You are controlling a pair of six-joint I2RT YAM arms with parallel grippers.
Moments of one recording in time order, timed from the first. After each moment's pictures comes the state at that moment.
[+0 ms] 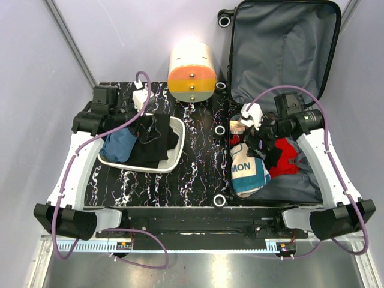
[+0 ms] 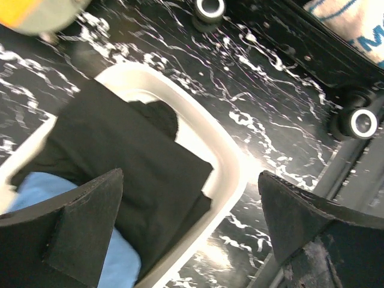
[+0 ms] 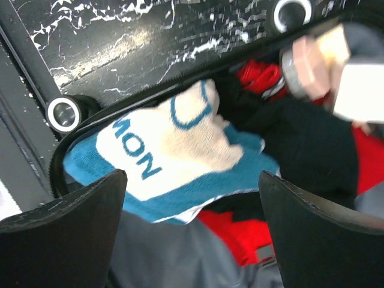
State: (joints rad) left arm -0.15 1.25 1.46 -0.93 0.65 0.49; right arm 0.23 1.26 1.40 -1.20 -0.51 -0.71
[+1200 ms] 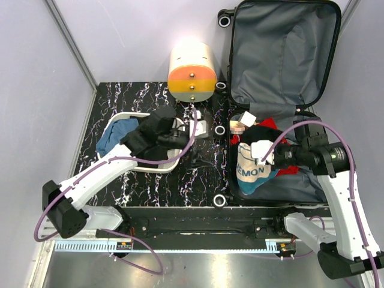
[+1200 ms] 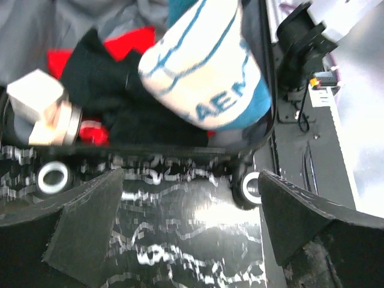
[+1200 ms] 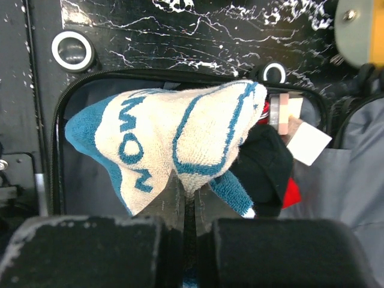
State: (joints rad) left arm -0.70 1.26 1.17 -0.36 0.76 0.32; right arm 0.23 0.97 1.35 -1.36 -0.61 -1.27
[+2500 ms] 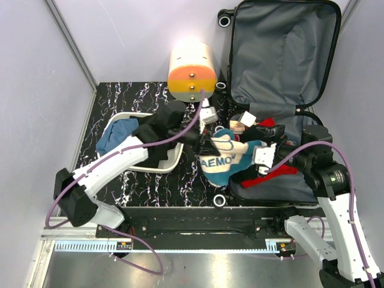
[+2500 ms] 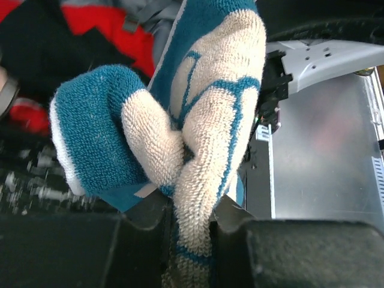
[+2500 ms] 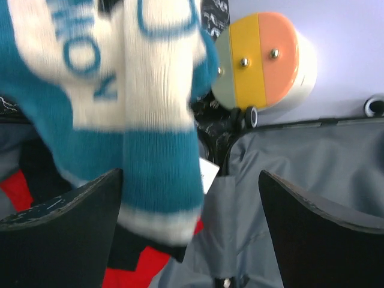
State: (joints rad) left arm -0.82 1.45 1.29 -0.24 0.79 -0.07; right arm 0.23 0.75 1.12 -0.86 -0.69 -1.30
